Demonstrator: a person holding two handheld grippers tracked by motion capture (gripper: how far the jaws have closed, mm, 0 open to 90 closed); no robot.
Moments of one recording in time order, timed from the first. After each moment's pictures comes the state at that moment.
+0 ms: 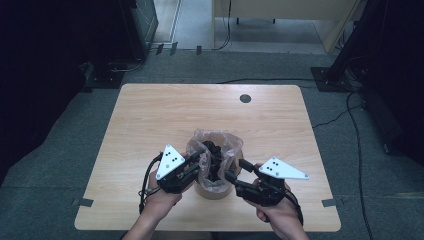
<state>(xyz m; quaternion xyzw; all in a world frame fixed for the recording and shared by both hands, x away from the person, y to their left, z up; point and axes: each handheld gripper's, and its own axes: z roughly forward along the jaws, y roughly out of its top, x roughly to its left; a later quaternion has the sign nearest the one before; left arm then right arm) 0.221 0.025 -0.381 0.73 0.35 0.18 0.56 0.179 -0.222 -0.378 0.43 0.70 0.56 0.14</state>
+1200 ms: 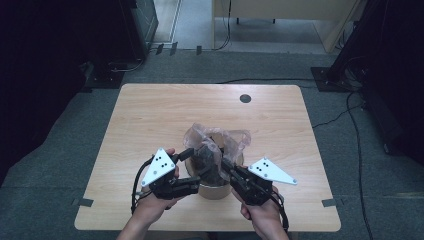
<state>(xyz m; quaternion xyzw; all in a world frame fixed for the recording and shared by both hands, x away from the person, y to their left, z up) 0.208 0.044 -0.368 0.72 0.31 0.16 0.60 0.180 -0.195 -0.376 0.46 0.64 0.58 0.19</state>
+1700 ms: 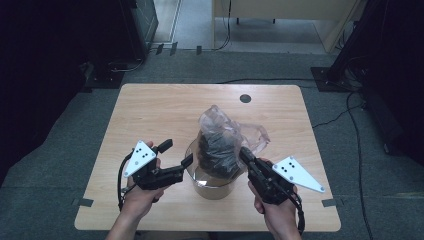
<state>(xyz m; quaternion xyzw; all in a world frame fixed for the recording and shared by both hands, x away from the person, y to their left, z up) 0.230 0.081 -0.370 0.69 0.38 0.20 0.57 0.169 -0.226 -0.348 0.46 0.59 0.62 0.25</state>
